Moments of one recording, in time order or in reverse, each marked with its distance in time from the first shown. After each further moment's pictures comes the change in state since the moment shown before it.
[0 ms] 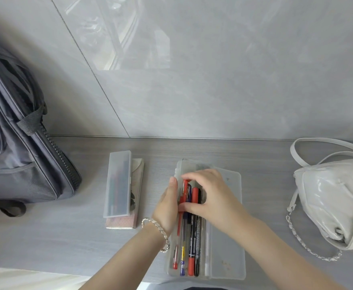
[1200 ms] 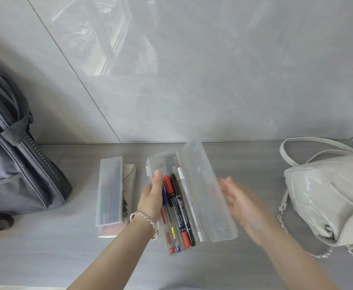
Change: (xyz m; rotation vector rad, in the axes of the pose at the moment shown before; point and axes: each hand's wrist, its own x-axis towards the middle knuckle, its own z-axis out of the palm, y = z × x) left_hand 0.022 0.008 -0.011 -0.002 0.144 -0.061; right_hand -0.034 0.031 -0.032 0.892 0.117 0.550
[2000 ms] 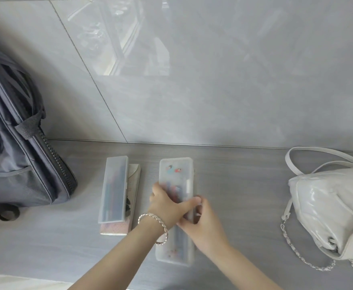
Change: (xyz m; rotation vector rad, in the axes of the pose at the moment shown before) left_hand -0.008 -0.005 0.010 0.389 0.049 0.102; right_hand 0.006 0.041 0.063 -0.344 0.022 -0.027
